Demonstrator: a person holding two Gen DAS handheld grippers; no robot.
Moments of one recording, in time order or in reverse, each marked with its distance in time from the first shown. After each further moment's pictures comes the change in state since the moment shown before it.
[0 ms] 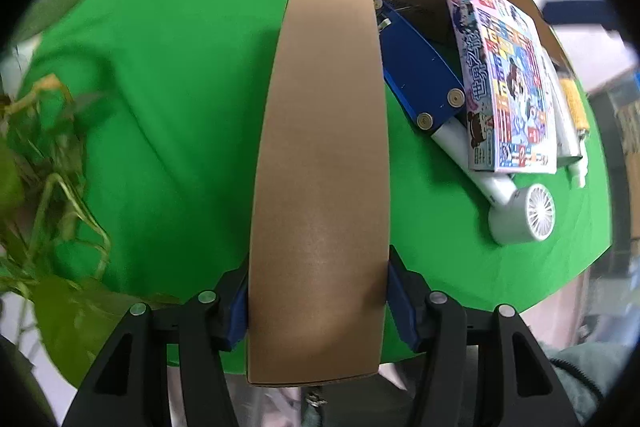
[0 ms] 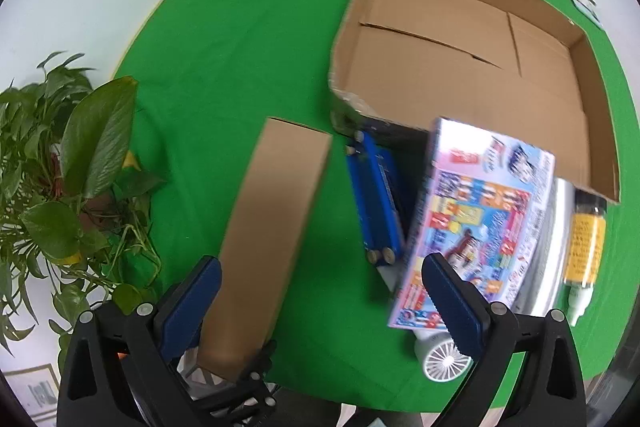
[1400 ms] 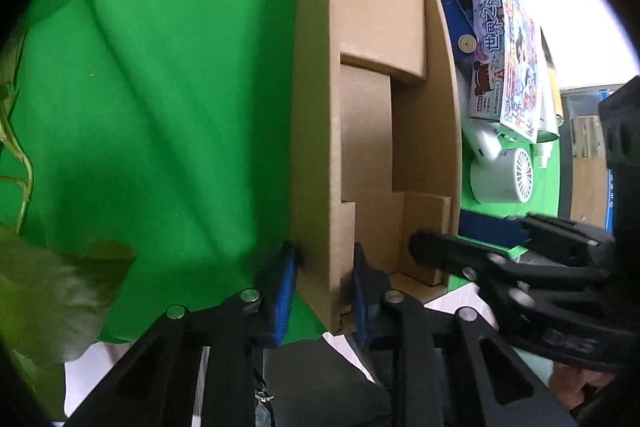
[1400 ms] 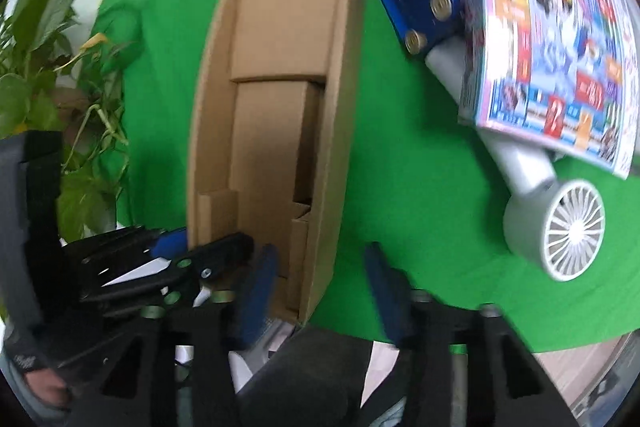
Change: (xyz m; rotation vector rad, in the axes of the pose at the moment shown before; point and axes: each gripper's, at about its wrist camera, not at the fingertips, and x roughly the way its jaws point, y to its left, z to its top) left arm 0.025 0.038 -0.026 -0.126 0.216 -0.290; right arm 0.098 -0.034 -0.156 0.100 0.243 0.116
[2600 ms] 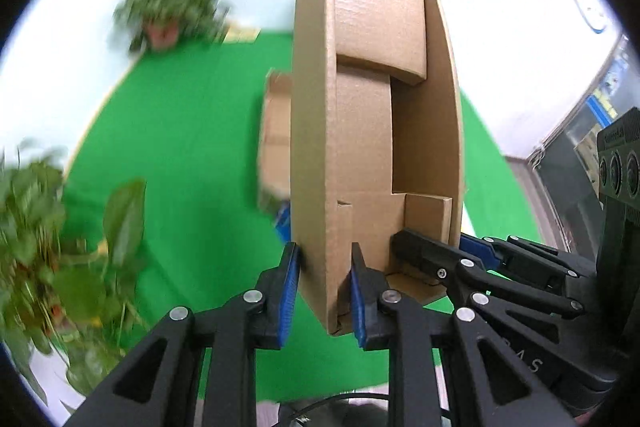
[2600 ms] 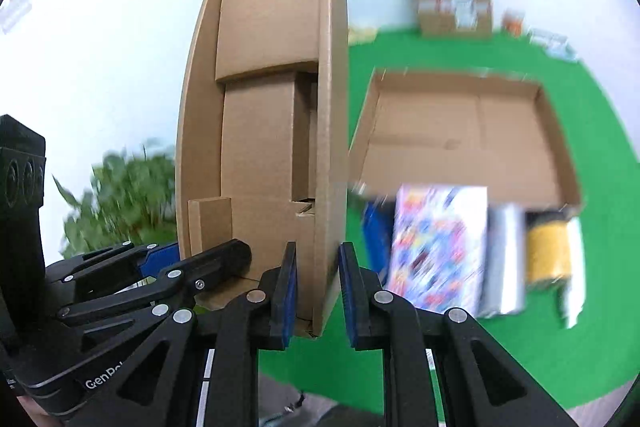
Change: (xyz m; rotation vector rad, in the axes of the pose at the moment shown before) left arm -0.194 -0.269 0.032 0.252 -0.588 0.209; right arm -0.315 -0.049 -0.042 -0.093 -0.682 0.116
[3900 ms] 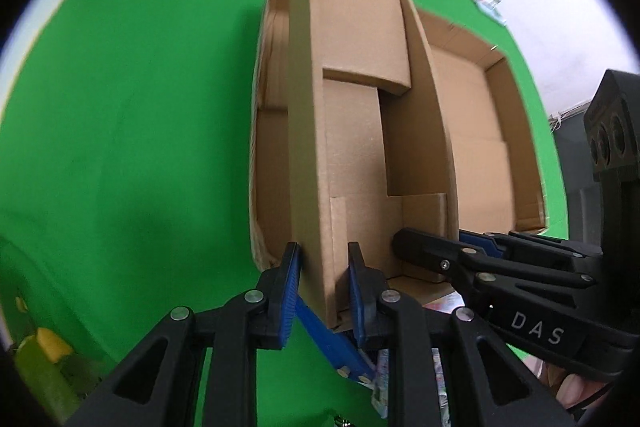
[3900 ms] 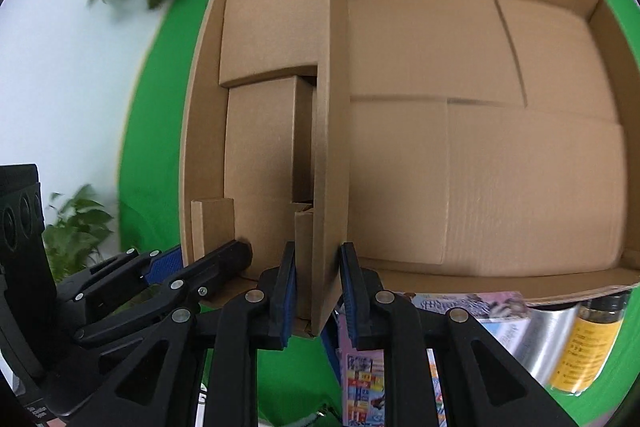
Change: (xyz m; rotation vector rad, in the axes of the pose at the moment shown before) left arm 0.277 0.098 0.081 -0.098 0.412 -0.069; right arm 0.326 -0.123 0.132 0.228 0.504 -0.059
